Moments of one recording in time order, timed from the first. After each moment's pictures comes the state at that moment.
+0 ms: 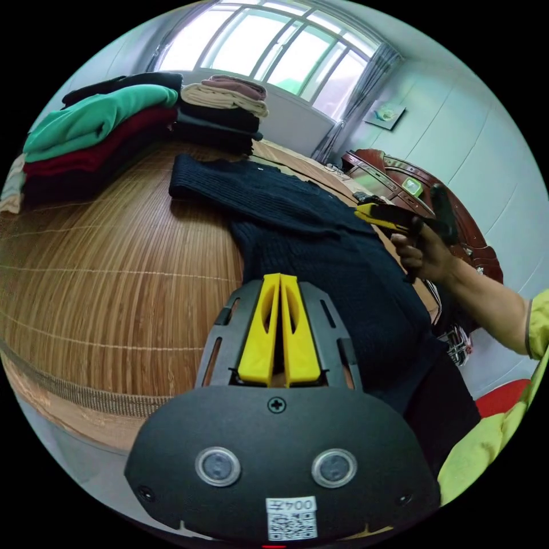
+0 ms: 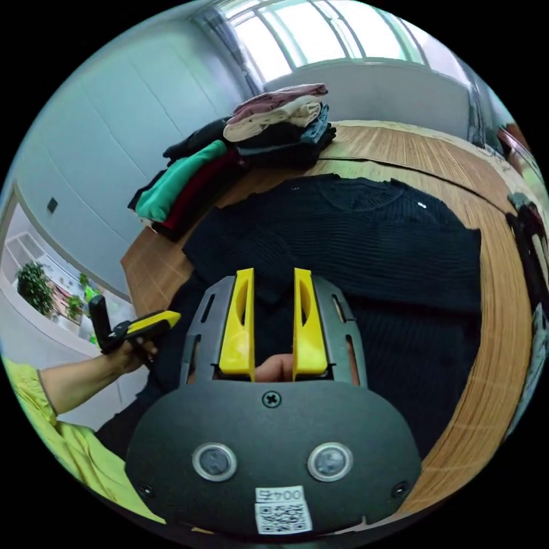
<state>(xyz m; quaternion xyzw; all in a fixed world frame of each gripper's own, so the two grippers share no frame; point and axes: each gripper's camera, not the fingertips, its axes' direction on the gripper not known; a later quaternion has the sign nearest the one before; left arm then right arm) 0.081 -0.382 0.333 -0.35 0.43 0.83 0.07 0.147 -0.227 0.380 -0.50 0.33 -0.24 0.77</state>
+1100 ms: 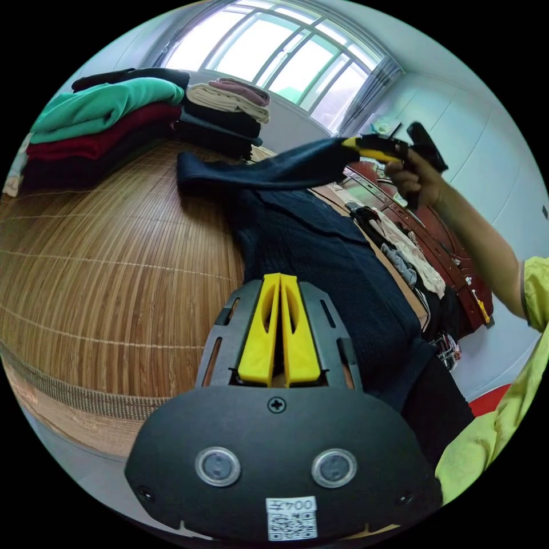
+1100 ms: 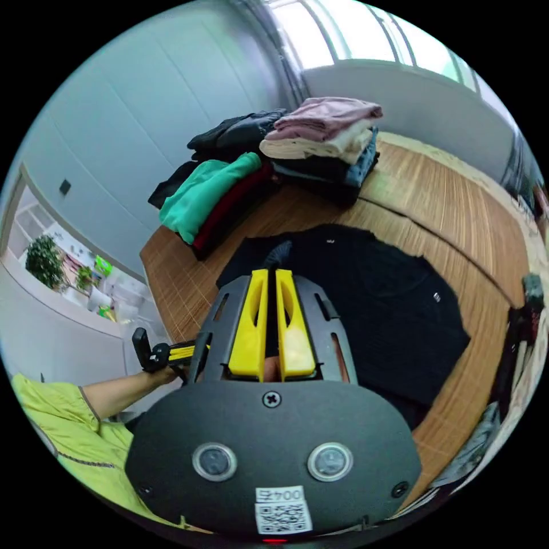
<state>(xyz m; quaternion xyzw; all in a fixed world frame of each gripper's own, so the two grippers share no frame) 0.171 -0.286 0.363 -0.38 0.44 0.81 0.08 -0.006 -0.277 0.526 -0.57 0.29 -0.27 0.72</state>
